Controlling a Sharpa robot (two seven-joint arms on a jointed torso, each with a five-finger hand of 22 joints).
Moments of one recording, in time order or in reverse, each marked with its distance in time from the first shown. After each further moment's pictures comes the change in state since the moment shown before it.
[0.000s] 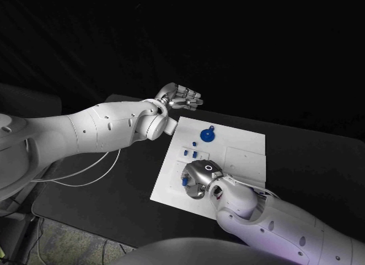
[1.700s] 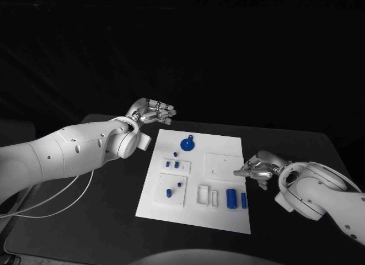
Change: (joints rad) left arm -0.043 -0.060 -0.001 0.005 0.000 0.039 0.085; left_hand -0.073 -0.007 -0.038 0.056 0.031 0.020 -0.020 0.000 0.001 0.237 -0.075 0.000 0.000 0.241 -0.090 0.004 0.056 -0.016 0.115 -0.088 0.101 0.049; right arm -0.023 -0.506 0.255 0.174 0.656 0.056 -0.083; right_hand -0.161 0.053 -0.203 0.278 -0.051 0.050 -0.074 0.007 0.401 0.132 -0.120 1.029 1.155 -0.005 -0.068 0.278 0.278 -0.055 -0.002 -0.067 0.276 0.075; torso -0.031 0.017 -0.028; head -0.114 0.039
